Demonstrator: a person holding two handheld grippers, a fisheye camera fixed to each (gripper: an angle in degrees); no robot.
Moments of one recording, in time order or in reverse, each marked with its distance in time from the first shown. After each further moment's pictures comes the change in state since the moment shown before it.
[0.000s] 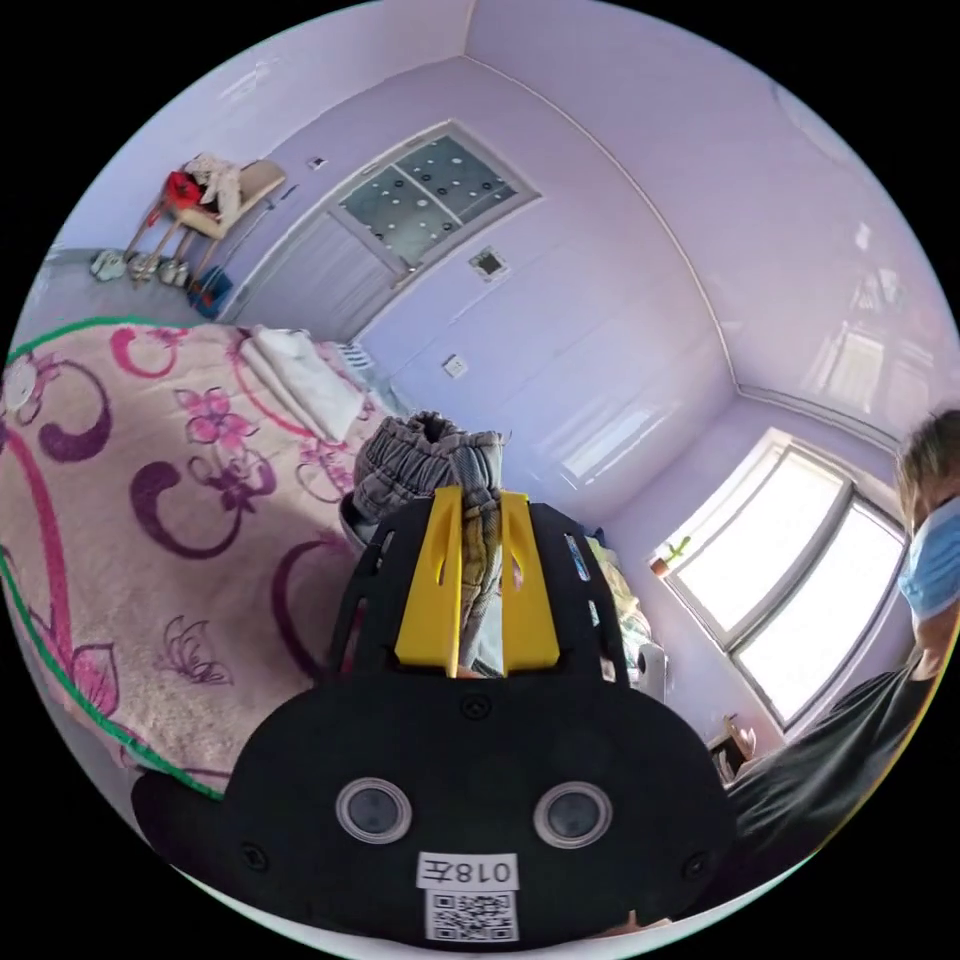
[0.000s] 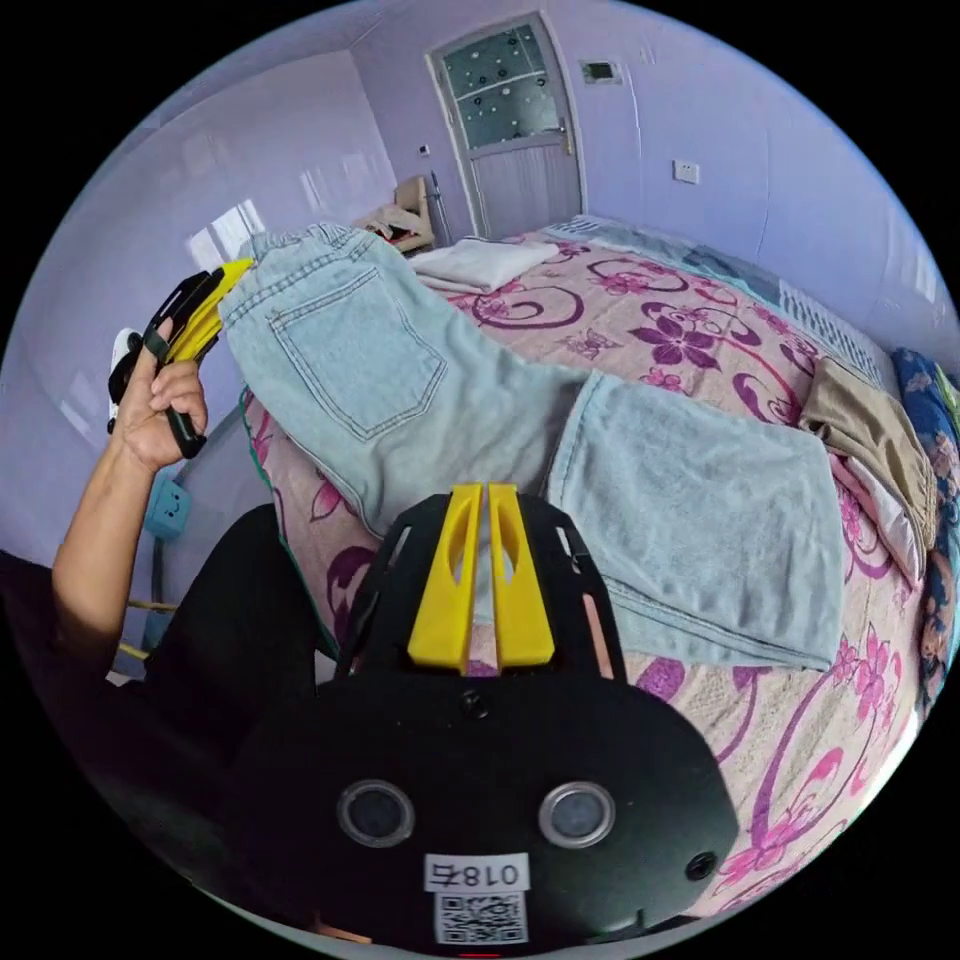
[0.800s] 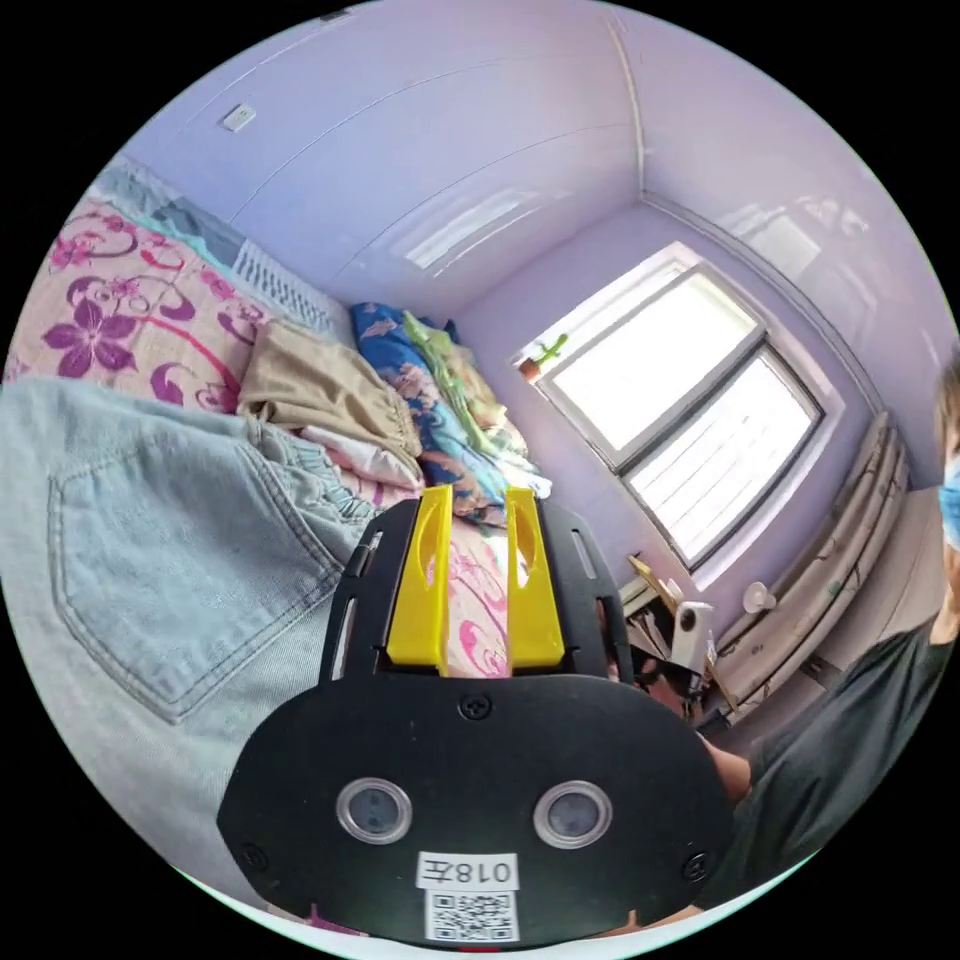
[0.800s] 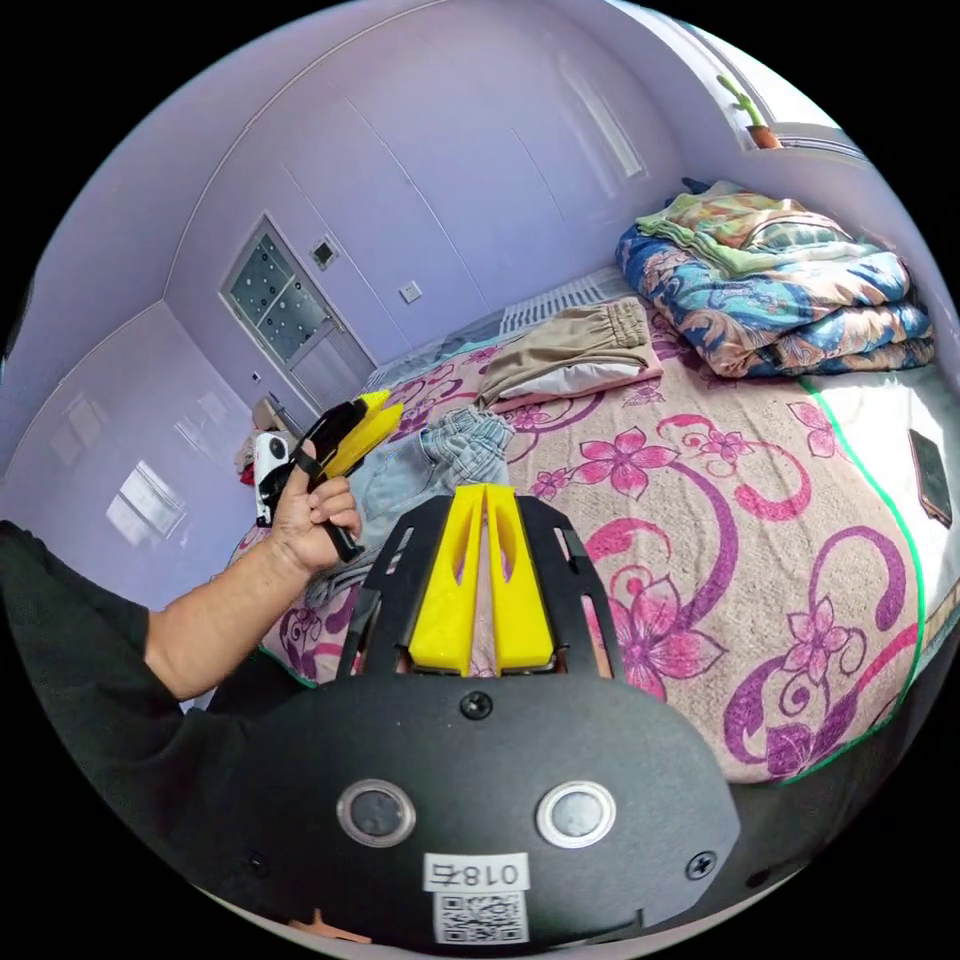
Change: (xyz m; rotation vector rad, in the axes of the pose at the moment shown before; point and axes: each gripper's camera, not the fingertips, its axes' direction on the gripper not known) left arm 0.185 0.119 0.410 -0.502 0.507 0.114; right arm 0.205 0.166 -0.238 0.397 0.126 0.546
